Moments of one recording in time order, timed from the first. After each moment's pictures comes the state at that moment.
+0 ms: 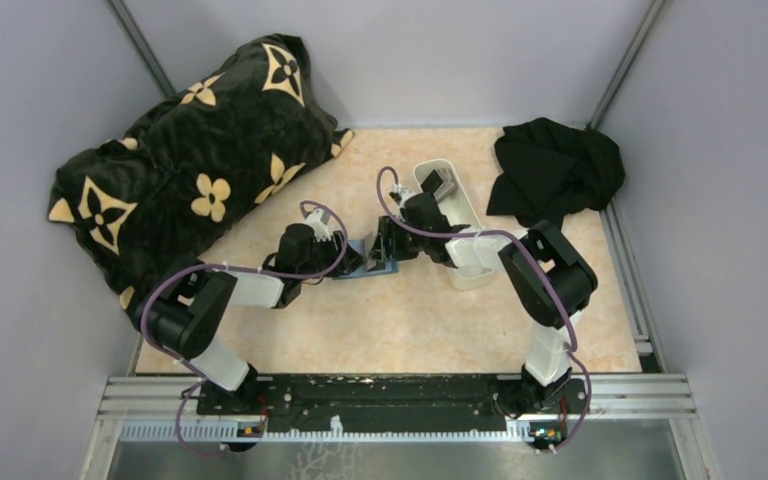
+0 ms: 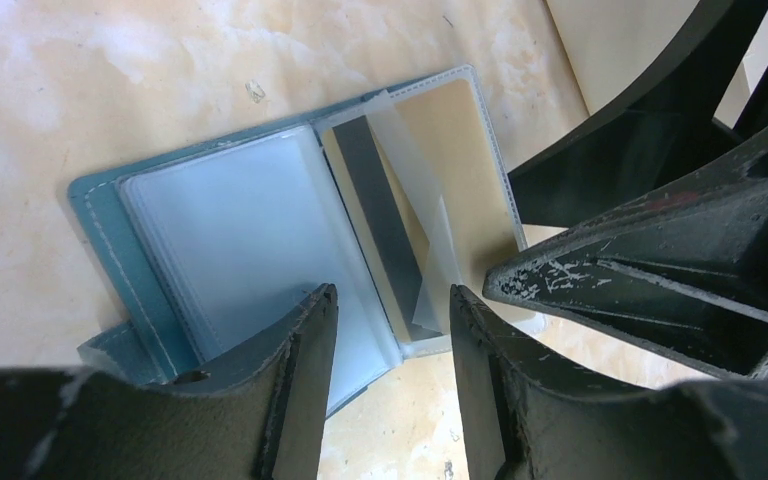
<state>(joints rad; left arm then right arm) -0.48 1.61 0.50 0.62 0.24 -0.58 0.65 1.84 0.99 0.16 -0.31 0.51</state>
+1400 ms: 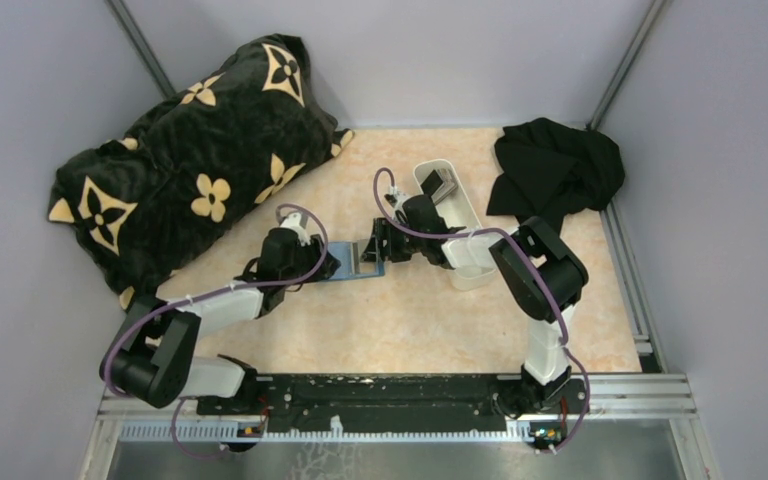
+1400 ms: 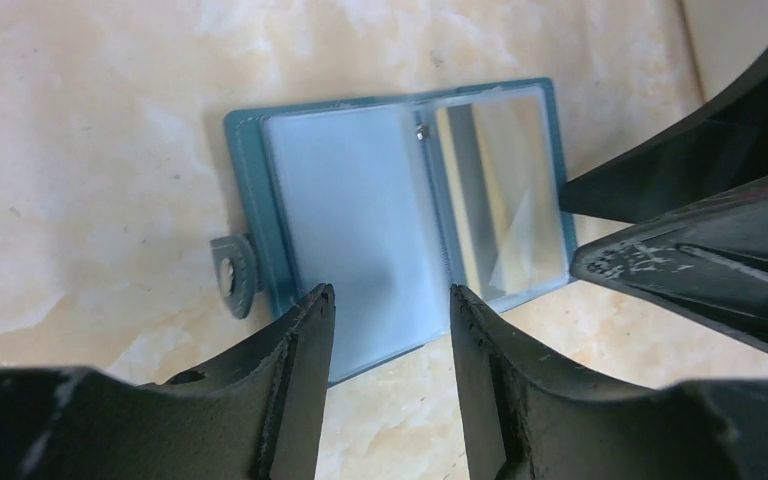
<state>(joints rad) -0.43 1.34 0.45 0.31 0.07 -0.52 0.65 1.89 1.00 0.26 -0.42 0.56</state>
